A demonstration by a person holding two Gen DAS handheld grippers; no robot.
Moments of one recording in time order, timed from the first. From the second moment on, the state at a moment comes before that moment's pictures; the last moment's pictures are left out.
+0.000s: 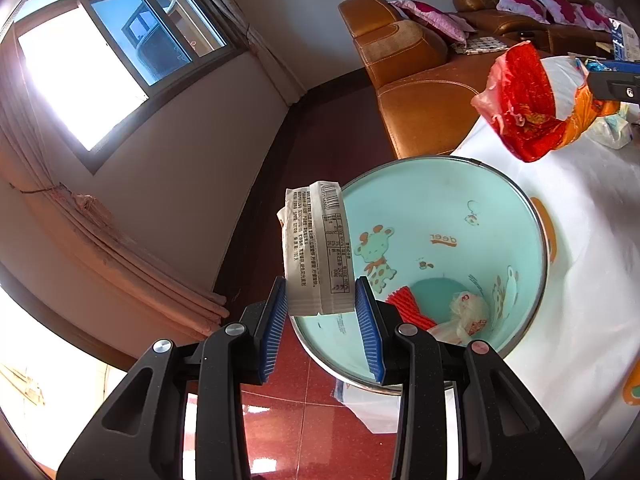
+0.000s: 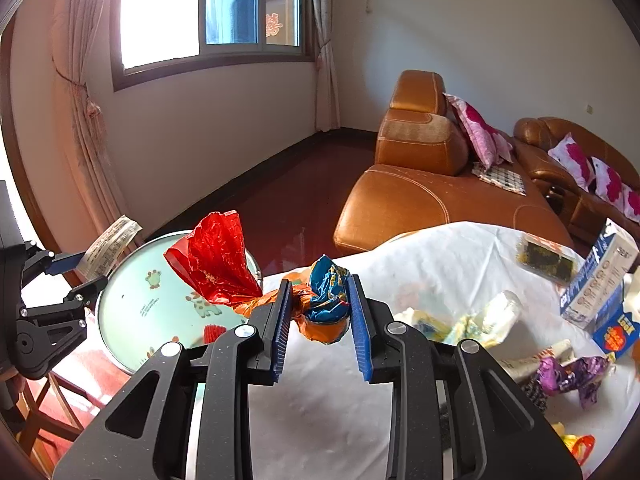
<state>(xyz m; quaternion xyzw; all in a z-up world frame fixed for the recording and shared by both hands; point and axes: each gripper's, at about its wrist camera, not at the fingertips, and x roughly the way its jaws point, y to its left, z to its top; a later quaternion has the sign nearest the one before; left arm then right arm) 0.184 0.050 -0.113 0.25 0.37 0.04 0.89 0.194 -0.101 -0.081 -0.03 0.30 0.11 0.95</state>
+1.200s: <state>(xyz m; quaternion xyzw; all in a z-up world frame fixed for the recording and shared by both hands) 0.193 0.056 -0.124 0.25 0.38 0.05 0.89 0.215 -0.067 -0.093 -0.05 0.32 0.13 0.94</state>
